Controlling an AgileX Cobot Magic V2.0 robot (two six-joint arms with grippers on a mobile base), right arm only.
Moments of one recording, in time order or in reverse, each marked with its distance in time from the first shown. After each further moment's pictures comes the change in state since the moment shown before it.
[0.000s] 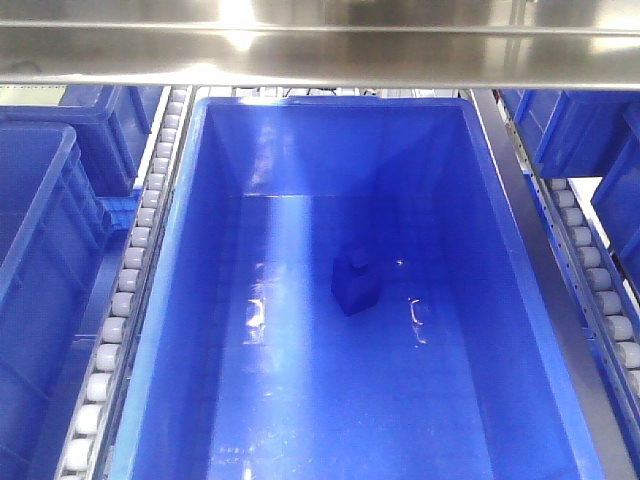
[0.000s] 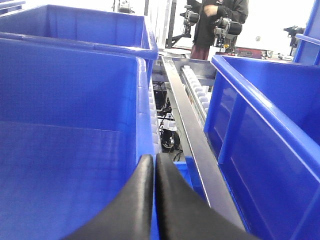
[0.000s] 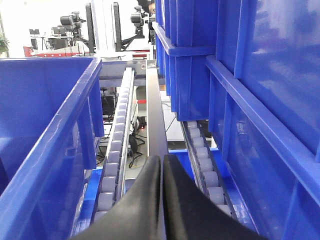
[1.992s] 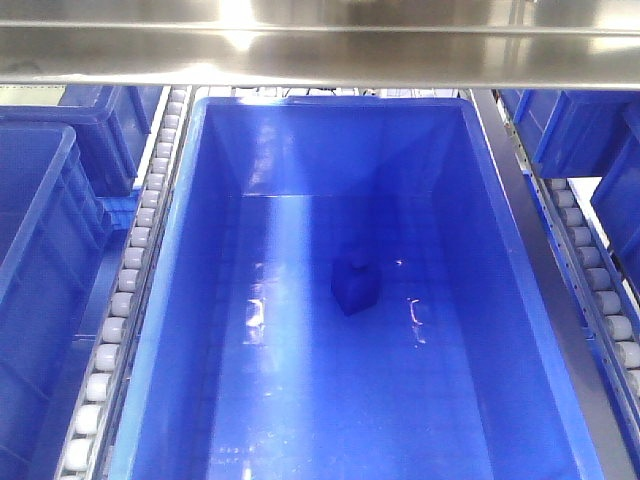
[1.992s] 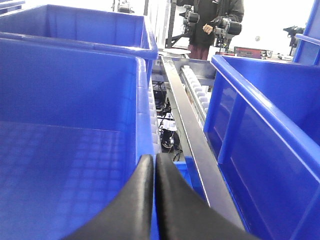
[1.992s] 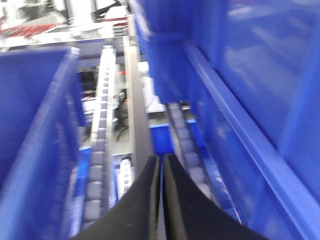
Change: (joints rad) arm -0.080 0.054 -0.178 0.032 0.256 0.009
